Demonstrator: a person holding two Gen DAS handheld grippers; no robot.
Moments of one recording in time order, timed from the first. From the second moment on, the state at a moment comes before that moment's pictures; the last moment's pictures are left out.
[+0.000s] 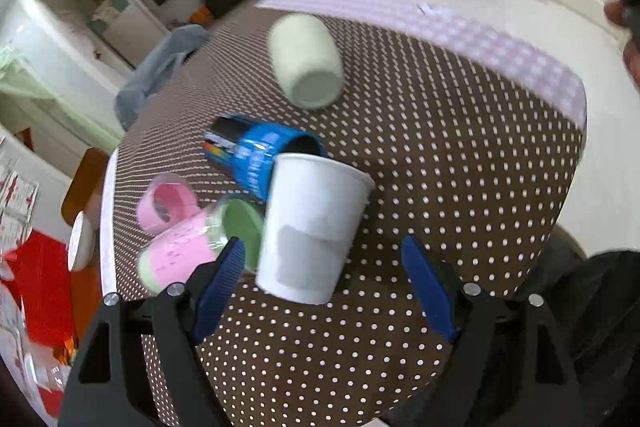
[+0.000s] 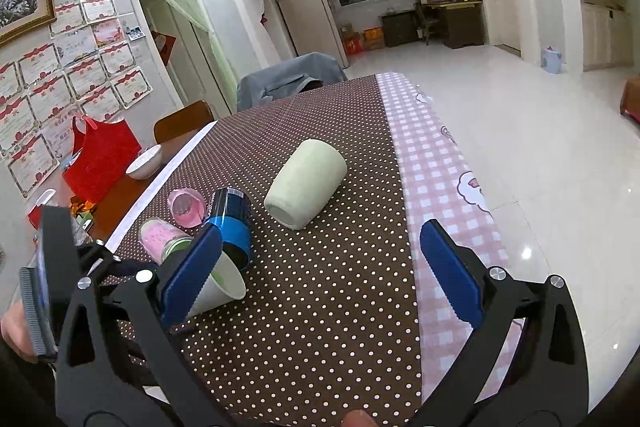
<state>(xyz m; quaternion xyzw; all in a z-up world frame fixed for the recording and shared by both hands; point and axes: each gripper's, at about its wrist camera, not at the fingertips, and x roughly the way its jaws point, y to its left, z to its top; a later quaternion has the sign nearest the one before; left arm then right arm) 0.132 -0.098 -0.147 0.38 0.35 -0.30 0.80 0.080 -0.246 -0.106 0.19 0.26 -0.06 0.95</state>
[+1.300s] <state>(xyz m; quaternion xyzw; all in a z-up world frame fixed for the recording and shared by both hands) 0.099 0.017 -0.072 0.15 0.27 -0.15 0.94 0.121 -0.148 -0.078 0.06 0.27 0.10 0.95</state>
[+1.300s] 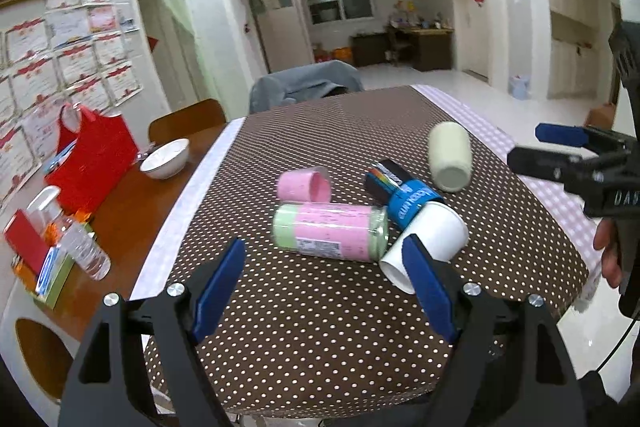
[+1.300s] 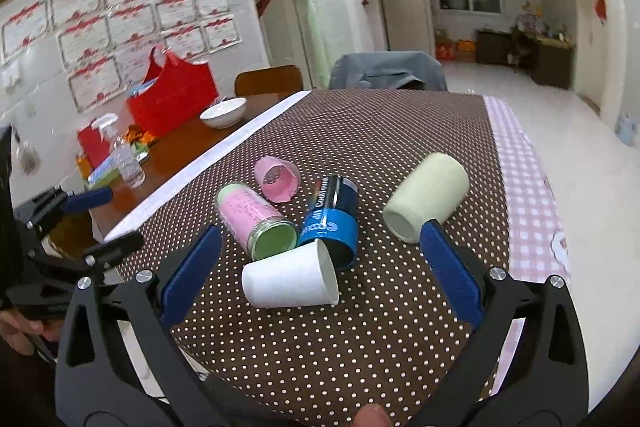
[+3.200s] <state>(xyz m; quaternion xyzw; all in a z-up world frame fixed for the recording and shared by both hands) 0.095 0.071 -0.086 0.06 0.28 -0.08 0.96 0.160 -0.060 -0.105 -0.22 0.35 0.31 0.85</state>
